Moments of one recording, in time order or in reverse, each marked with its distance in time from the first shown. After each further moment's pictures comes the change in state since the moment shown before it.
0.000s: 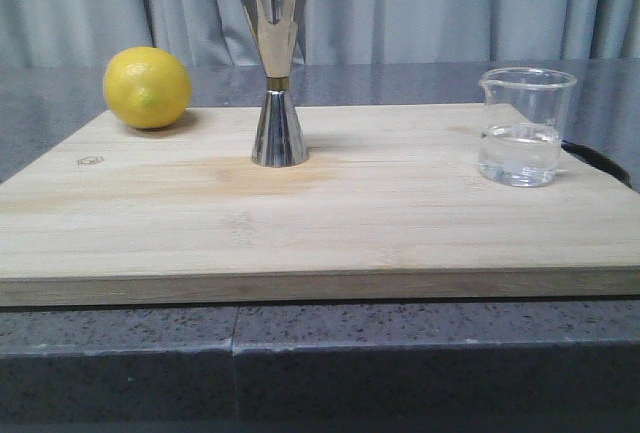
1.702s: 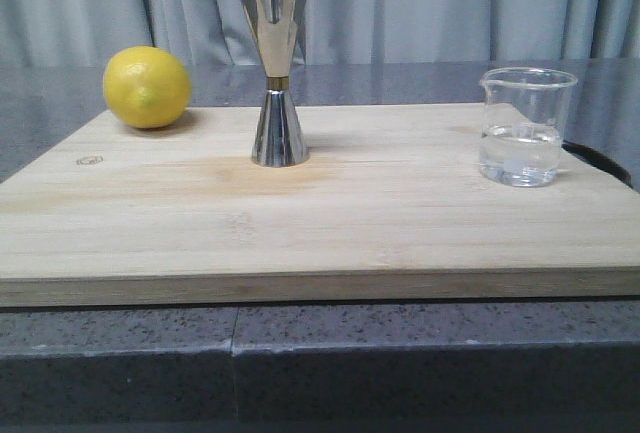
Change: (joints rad) left arm 0.000 0.021 -0.024 0.034 0.058 0.002; right arm 0.000 0.049 -0.039 0.031 0.103 -0.002
